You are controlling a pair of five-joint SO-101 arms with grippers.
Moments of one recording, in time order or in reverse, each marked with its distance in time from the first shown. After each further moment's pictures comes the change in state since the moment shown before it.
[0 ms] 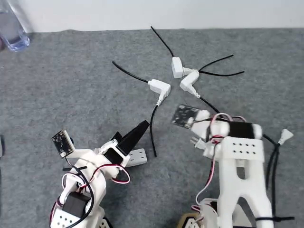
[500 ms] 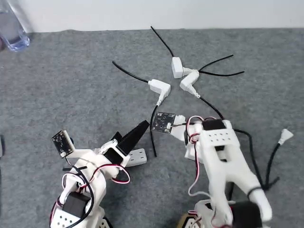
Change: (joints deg) left arm 0.0 0.0 0.0 0.0 0.0; right arm -9.4 15.9 4.9 -14.8 -4.4
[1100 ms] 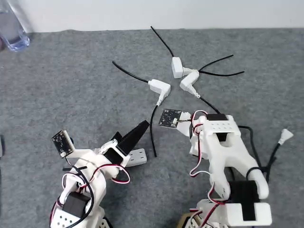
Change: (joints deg) left arm 0.0 0.0 0.0 0.0 0.0; right arm 5.3 11.4 -4.5 -5.0 3.0
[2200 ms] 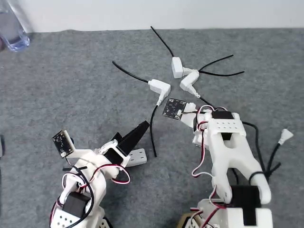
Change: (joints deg) left arm 0.0 0.0 0.0 0.6 0.0; right arm 1.8 -1.6 -2.1 -6.2 0.0
